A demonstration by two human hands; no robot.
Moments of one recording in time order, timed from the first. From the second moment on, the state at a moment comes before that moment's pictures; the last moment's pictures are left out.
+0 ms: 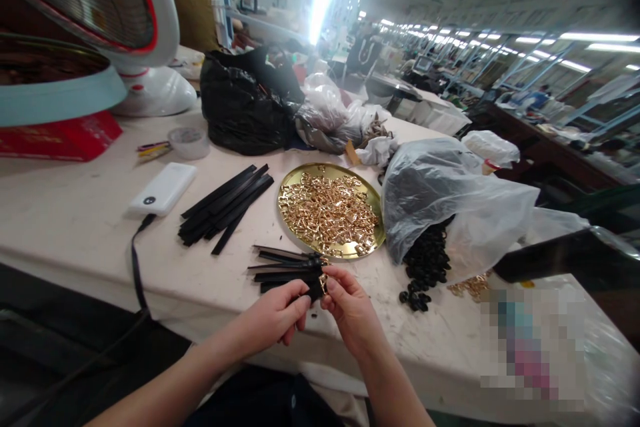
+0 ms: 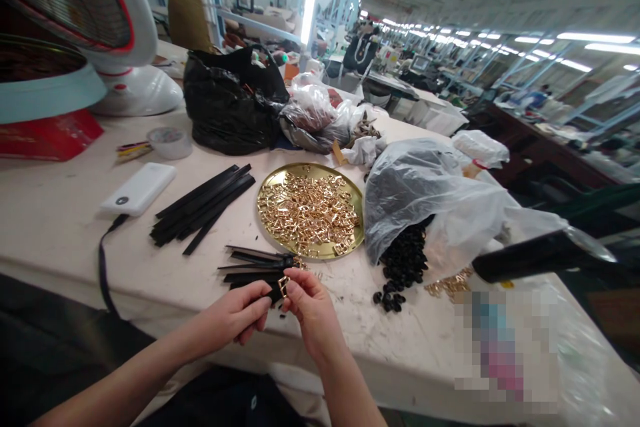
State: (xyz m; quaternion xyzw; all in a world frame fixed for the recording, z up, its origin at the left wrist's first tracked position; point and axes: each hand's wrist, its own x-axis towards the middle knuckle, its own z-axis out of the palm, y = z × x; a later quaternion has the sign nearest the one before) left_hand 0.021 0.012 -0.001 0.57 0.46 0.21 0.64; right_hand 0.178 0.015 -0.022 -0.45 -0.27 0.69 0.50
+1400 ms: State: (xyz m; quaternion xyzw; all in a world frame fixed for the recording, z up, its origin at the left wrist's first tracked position) left_hand 0.024 0.013 -0.014 0.50 0.46 0.25 0.69; right_hand 0.160 0.005 -0.033 -0.50 -0.30 0.66 0.48
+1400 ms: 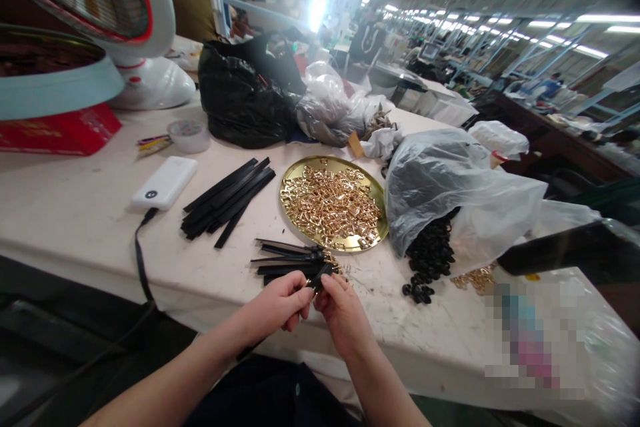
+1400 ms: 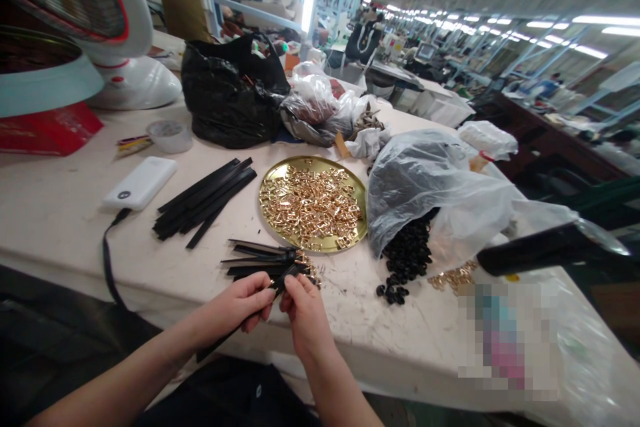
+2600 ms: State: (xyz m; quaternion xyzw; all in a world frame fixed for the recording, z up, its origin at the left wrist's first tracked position) left_hand 0.026 0.019 -0.018 0.53 0.53 0.25 0.62; right_hand 0.297 0.096 -0.025 -0.70 -0.63 0.08 0.32
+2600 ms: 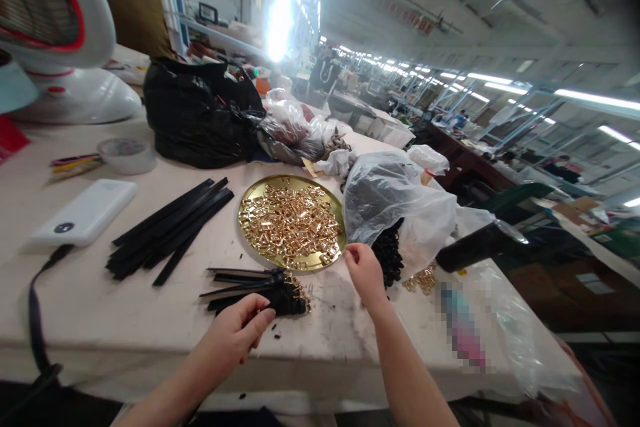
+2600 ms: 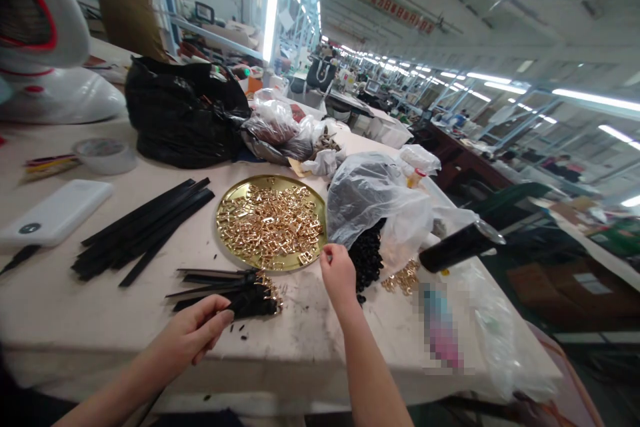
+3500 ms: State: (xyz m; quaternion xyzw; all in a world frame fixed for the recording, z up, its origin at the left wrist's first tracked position) left_hand 0.034 0.014 -0.012 0.60 0.49 0.22 0.59; right_hand 0.314 0.027 -0.041 -0.71 -0.70 0.00 0.01
